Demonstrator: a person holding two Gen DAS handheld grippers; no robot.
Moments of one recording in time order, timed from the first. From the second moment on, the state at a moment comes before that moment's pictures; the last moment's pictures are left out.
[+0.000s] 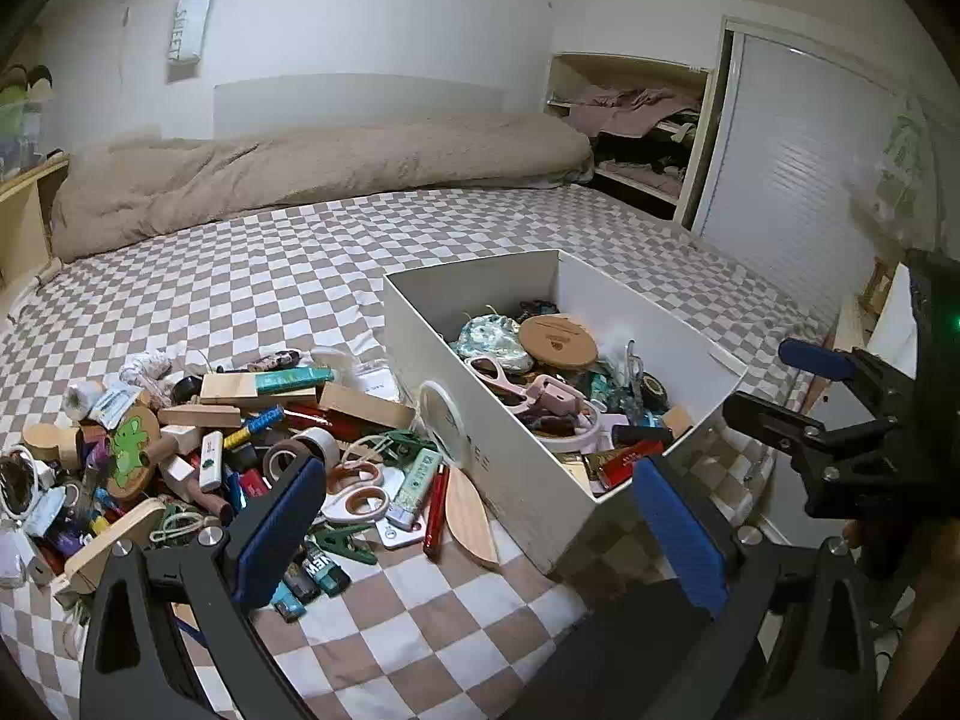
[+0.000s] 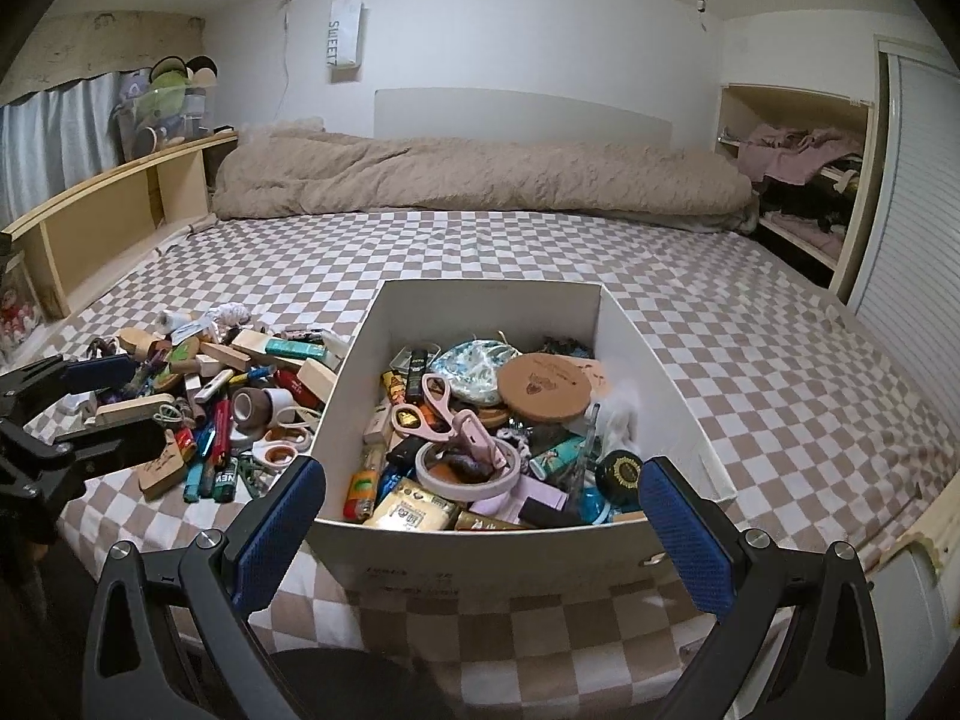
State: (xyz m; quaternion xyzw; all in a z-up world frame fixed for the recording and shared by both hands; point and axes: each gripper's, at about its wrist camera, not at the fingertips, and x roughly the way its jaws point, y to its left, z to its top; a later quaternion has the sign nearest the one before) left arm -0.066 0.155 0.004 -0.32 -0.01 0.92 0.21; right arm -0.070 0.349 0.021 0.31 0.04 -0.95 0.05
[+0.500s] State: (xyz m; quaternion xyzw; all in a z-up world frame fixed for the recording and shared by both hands) left arm -0.059 0.146 -0.002 -0.32 -0.01 0.93 0.20; right arm -0.056 0.342 0.021 0.30 0.05 -0.95 0.05
